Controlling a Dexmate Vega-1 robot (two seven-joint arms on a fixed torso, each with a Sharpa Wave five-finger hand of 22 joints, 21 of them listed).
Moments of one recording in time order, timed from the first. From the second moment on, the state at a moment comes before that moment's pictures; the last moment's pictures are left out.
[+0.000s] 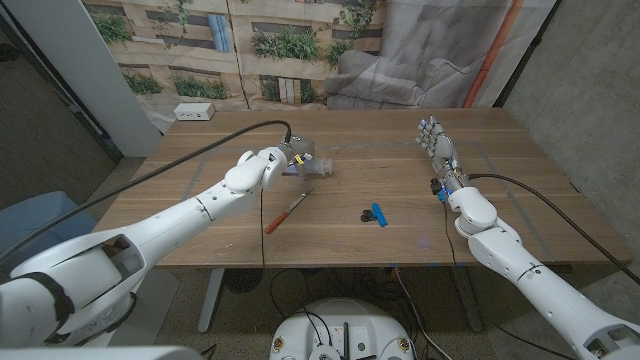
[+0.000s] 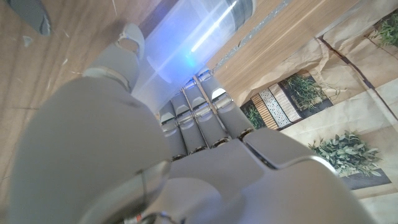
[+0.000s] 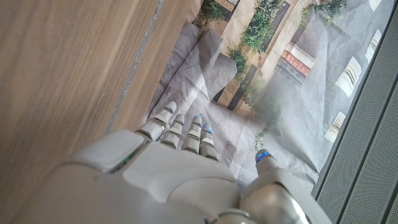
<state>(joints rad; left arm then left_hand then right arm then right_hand) 0.47 0.66 0.92 -1.61 0.94 0.31 -0.26 1.08 -0.05 0.55 -0.29 0.18 0.88 -0.03 0.19 0.21 0.92 -0.16 0.19 0.19 0.92 -0.13 0.17 0.17 0.93 -0.11 0.21 0.18 -0.96 -0.55 -0.35 -1.47 0.45 0.35 -0.17 0.00 0.07 0.36 0.09 0.21 0.09 -0.04 0.17 0.17 0.16 -0.01 0.18 0.18 0.04 -0.03 0.21 0.23 0.19 -0.04 0.19 0.16</state>
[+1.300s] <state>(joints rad) 0.46 0.67 0.93 -1.66 0.92 0.37 -0.36 0.81 -0.02 0.55 -0.17 0.18 0.67 -0.10 0.17 0.19 0.75 -0.19 0.18 0.19 0.76 -0.08 0.17 0.17 0.81 -0.09 0.19 0.18 -0.95 -0.50 -0.36 -1.39 0.53 0.37 -0.15 0.00 0.07 0.34 0.11 0.21 0.04 -0.03 0.17 0.17 0.12 -0.02 0.18 0.18 0.02 -0.03 0.21 0.23 0.17 -0.04 0.18 0.16</state>
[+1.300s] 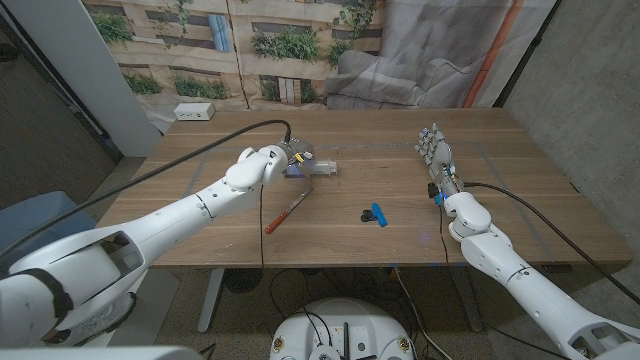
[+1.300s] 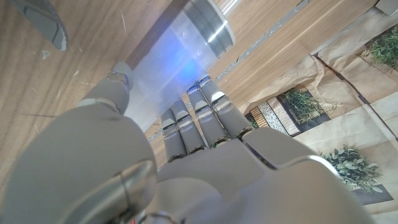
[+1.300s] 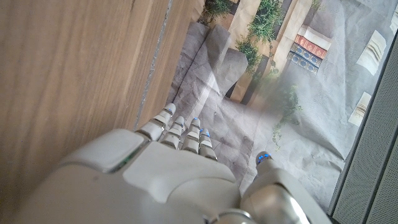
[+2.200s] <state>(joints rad) 0.48 0.69 0.90 -1.71 0.94 0.39 -0.43 0.76 -0.12 0.39 -0.15 0.18 0.46 -0.09 0.17 0.18 0.52 -0.13 0.18 0.19 0.53 -0.05 0.17 0.17 0.63 -0.06 0.18 0.17 -0.98 -0.50 -0.36 -1.41 0.52 0.37 -0.17 0.00 0.07 0.35 0.11 0.21 0.04 -0.03 0.18 0.17 0.12 -0.02 0.18 0.18 0.02 -0.03 0.21 0.23 0.17 -0.04 0.18 0.16</state>
